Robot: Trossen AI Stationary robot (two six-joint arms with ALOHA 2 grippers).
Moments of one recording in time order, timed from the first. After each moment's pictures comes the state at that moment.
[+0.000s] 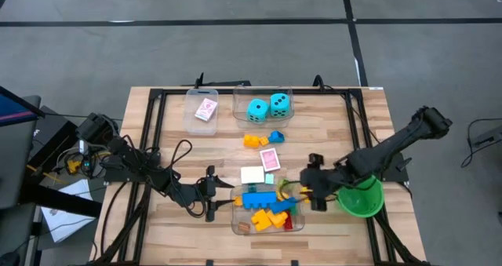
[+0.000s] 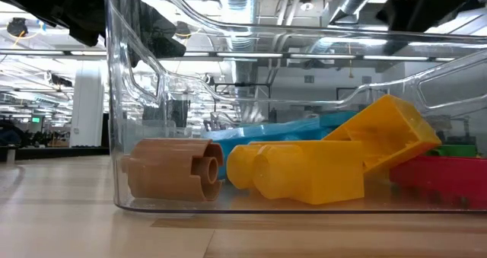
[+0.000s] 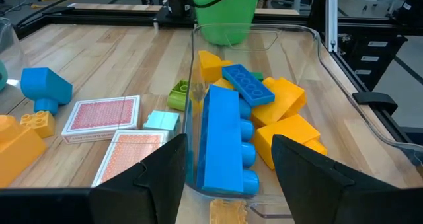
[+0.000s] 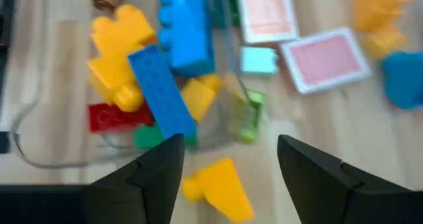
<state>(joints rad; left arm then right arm) -0.58 1.47 0.54 0.55 -0.62 -0.25 0.52 1.29 0.99 -0.76 0.31 0.48</state>
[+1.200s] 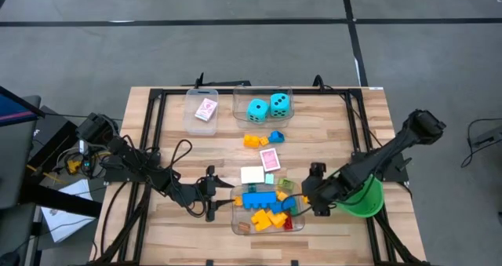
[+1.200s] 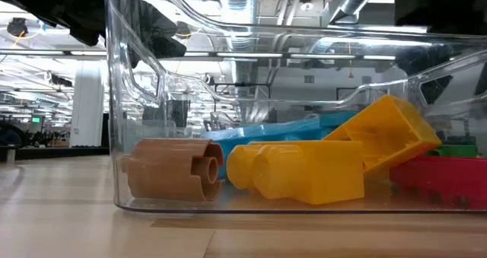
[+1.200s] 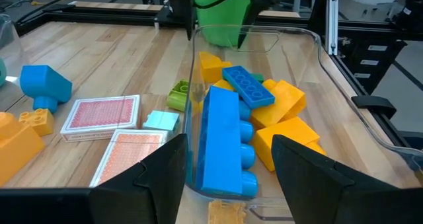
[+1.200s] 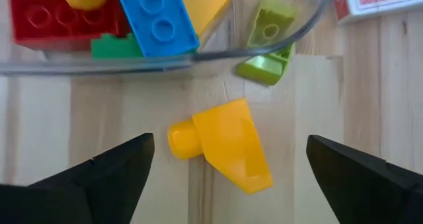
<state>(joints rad) -0.58 1.47 0.54 0.56 -0.62 -0.27 0.58 1.41 0.83 -0.69 0.28 0.49</state>
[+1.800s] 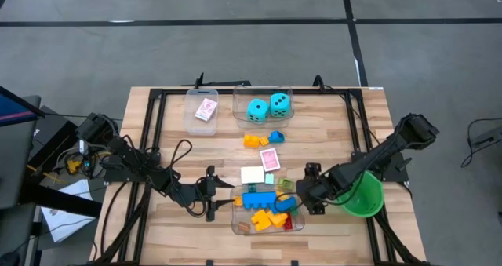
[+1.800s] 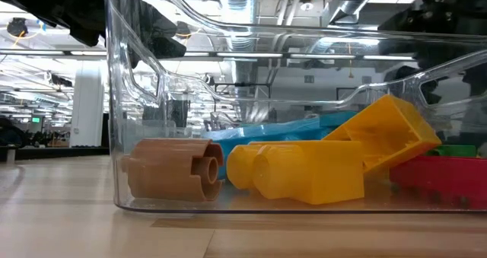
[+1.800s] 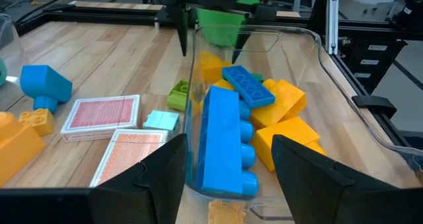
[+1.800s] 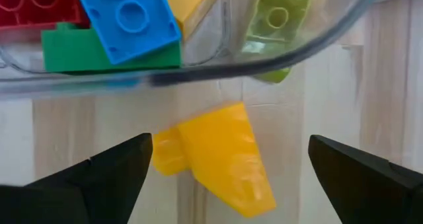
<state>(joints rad) -0.58 1.47 0.54 0.56 -0.62 -0.27 0.51 1.51 0.83 -0.64 0.22 0.45</state>
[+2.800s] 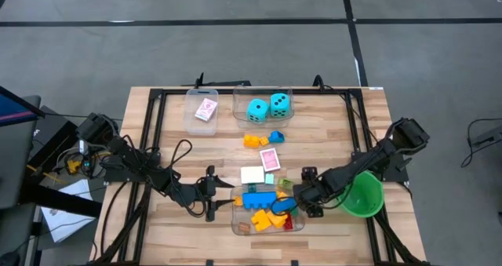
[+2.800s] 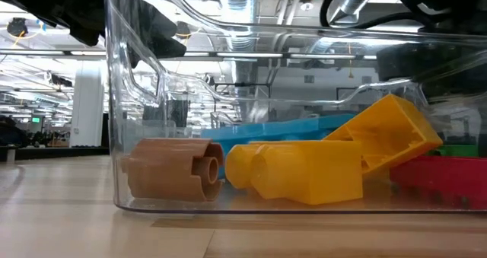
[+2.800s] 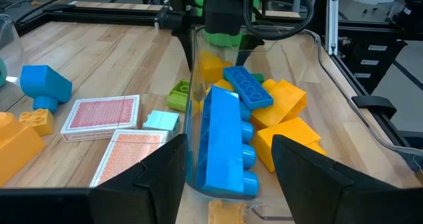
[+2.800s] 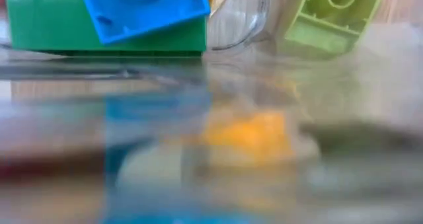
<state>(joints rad) -0.58 1.47 0.54 0.56 -0.62 -0.27 0.50 1.63 0.83 -0.60 0.15 0.39</state>
